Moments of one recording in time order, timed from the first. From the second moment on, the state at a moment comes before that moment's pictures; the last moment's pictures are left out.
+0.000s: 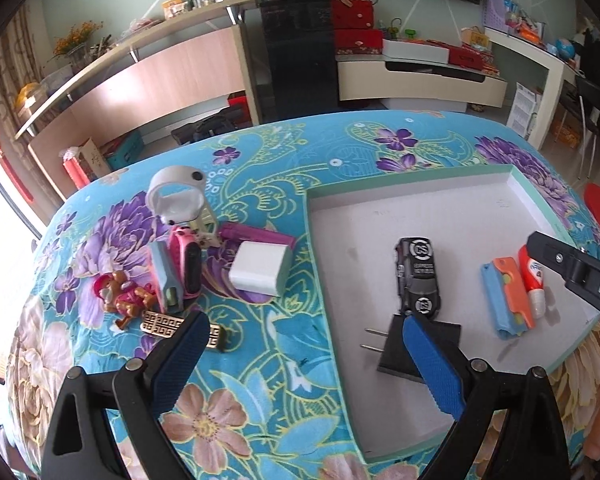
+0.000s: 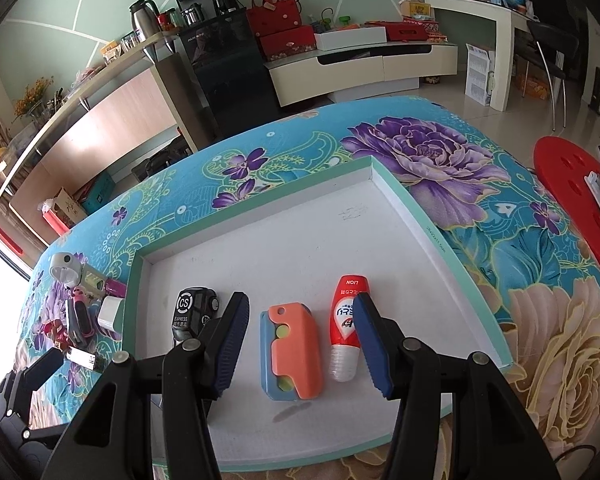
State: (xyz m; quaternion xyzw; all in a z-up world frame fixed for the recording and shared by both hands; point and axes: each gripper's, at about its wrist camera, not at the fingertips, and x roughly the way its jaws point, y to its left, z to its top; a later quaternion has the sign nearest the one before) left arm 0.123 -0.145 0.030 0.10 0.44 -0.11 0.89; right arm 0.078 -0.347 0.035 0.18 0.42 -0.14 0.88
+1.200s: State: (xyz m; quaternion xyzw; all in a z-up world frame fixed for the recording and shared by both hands) left arm 0.148 -0.076 0.014 0.02 0.47 -0.01 0.88; right arm 0.095 -0.326 0.019 0.14 0.43 -0.13 0.88
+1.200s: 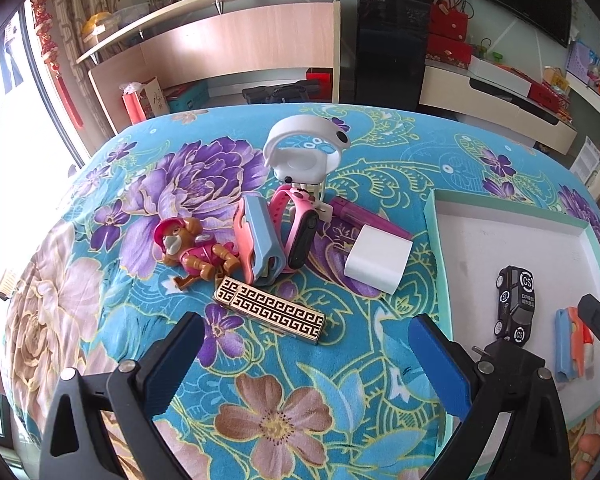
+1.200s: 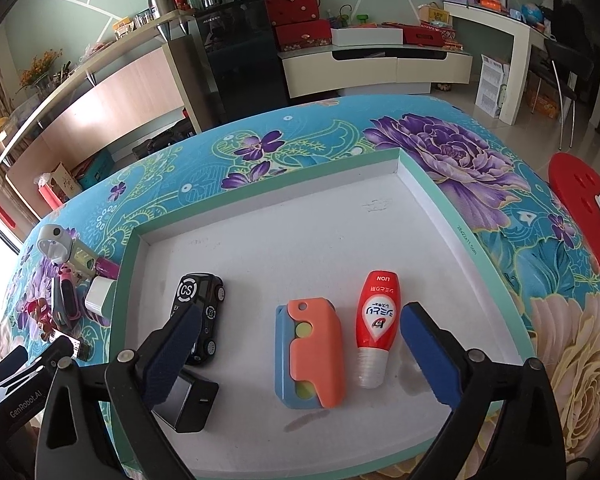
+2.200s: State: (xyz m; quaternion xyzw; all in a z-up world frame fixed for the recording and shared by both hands) left arm 0.175 -0.040 0.064 -0.03 0.43 0.03 0.90; right arm 0.119 -0.259 0.029 0.10 0.39 -0.10 0.91
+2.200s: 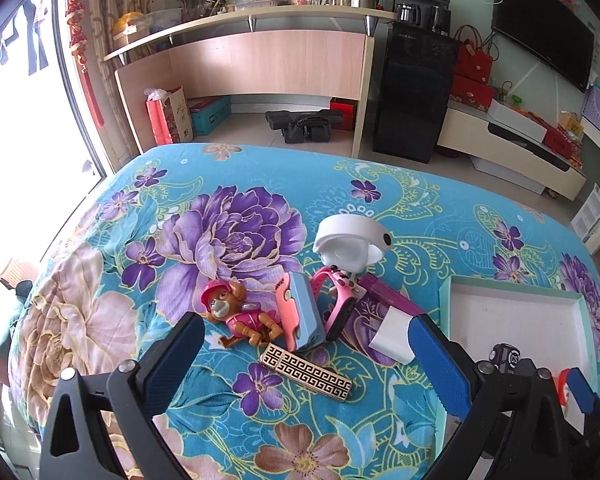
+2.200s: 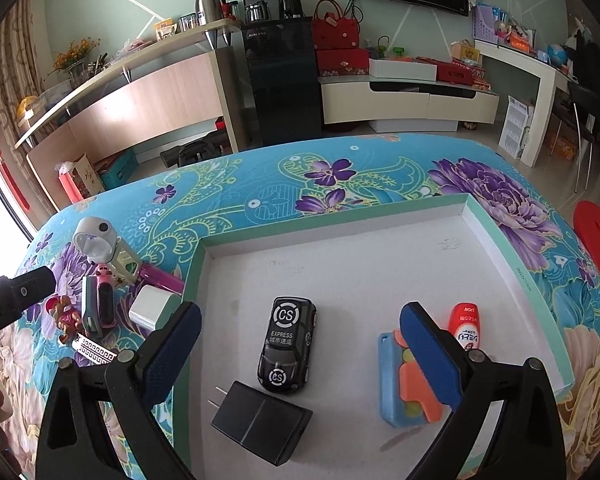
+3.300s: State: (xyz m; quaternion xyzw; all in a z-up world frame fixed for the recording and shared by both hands) left arm 0.171 0.122 0.005 -0.14 0.48 0.15 0.85; right arm 0.154 -0.114 0.000 0.08 0.44 -0.01 0.89
